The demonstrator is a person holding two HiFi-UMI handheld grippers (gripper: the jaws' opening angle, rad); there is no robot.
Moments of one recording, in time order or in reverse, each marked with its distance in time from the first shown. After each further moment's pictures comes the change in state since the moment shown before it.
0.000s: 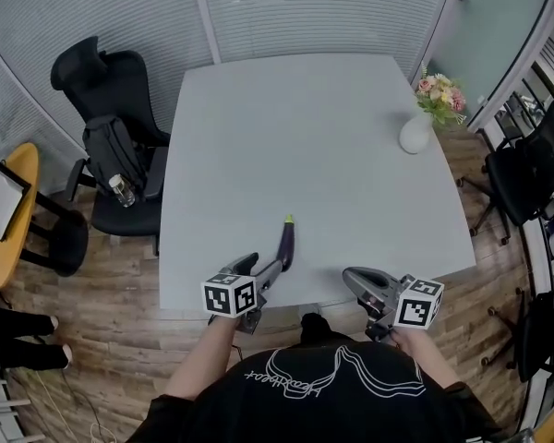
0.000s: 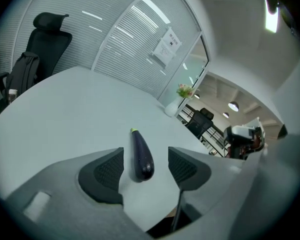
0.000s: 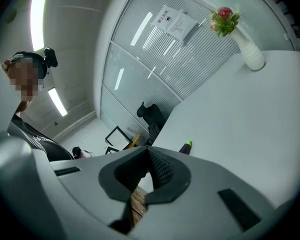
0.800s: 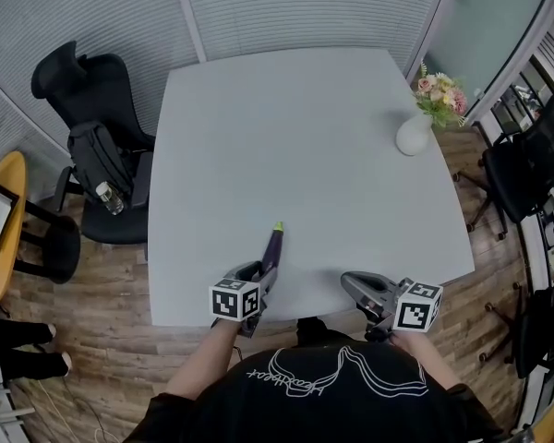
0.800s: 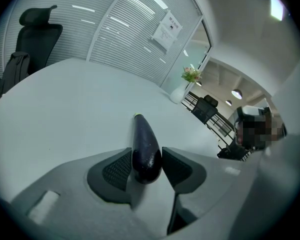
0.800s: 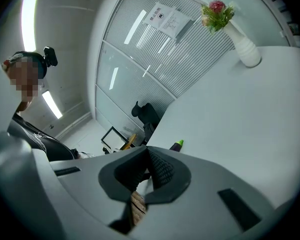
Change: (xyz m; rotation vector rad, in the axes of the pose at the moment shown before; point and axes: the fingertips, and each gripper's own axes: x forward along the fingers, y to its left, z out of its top) left arm 0.057 0.027 -0.021 0.058 0.131 0.038; right arm 0.008 -0.040 0.014 0.046 0.022 -0.033
